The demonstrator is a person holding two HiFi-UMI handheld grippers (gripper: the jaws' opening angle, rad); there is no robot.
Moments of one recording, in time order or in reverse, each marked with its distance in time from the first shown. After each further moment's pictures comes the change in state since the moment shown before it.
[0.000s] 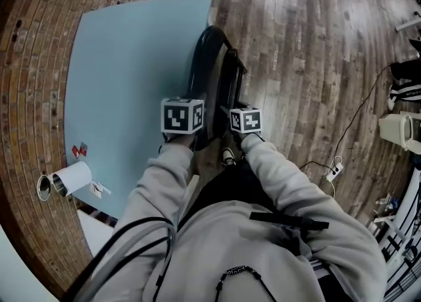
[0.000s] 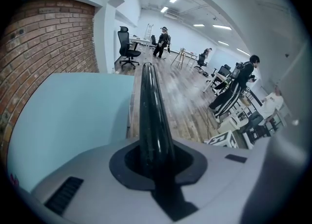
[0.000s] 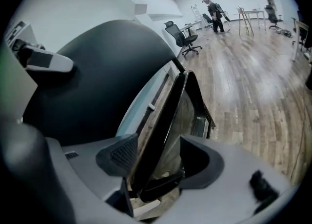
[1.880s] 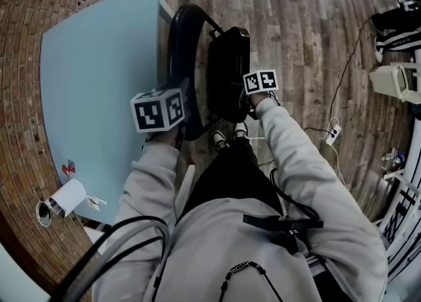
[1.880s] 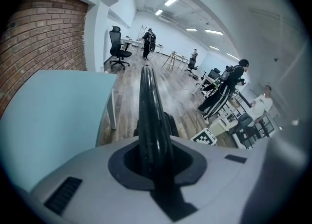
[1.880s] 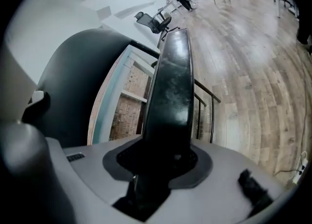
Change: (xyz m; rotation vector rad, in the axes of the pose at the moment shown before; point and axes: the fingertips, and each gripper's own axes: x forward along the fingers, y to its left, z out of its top) left arm 0.023 -0.062 -0.003 0.019 -0.034 -0.123; right arm -0.019 -0.145 -0.053 0.275 0.122 0.083
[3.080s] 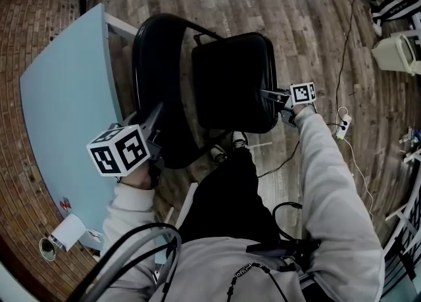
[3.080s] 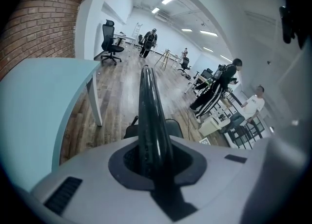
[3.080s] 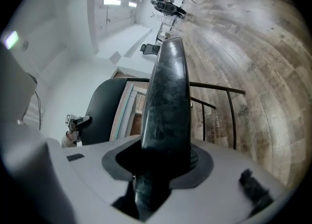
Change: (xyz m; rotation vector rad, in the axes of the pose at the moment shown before) left arm 0.074 -0.055 -0.035 -0.005 0.012 -0.113; right arm -0.072 -0.219 -0.049 0.144 -0.244 0.481
